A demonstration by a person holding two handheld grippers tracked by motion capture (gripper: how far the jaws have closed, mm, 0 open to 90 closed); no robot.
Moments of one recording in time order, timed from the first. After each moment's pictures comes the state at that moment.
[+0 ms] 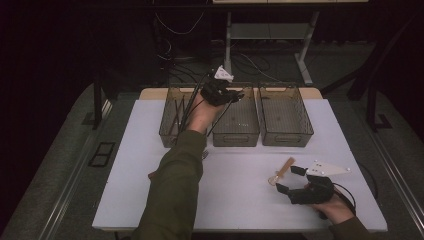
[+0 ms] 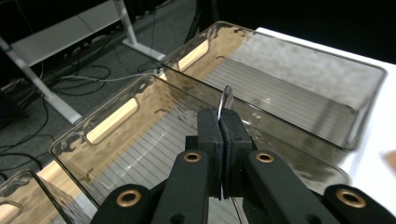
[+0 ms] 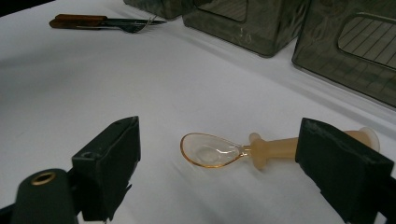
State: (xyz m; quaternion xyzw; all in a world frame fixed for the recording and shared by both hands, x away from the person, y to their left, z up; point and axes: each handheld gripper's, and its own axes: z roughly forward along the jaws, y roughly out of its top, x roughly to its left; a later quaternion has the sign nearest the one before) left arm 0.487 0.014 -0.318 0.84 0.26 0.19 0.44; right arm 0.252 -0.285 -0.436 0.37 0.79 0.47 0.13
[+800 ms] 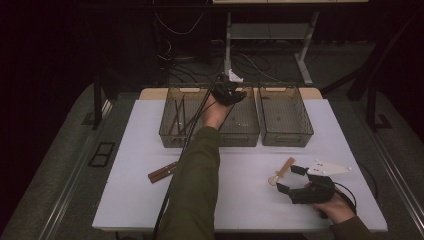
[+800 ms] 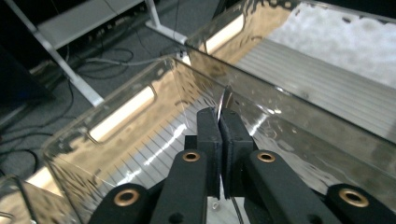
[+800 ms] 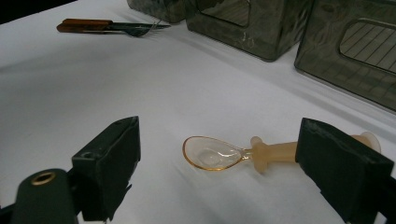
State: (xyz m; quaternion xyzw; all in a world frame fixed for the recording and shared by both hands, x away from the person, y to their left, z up) left arm 0.515 -0.019 -0.361 0.84 0.30 0.21 0.40; right arm 0.253 -0.286 -0.435 0.37 0.79 0.48 0.13
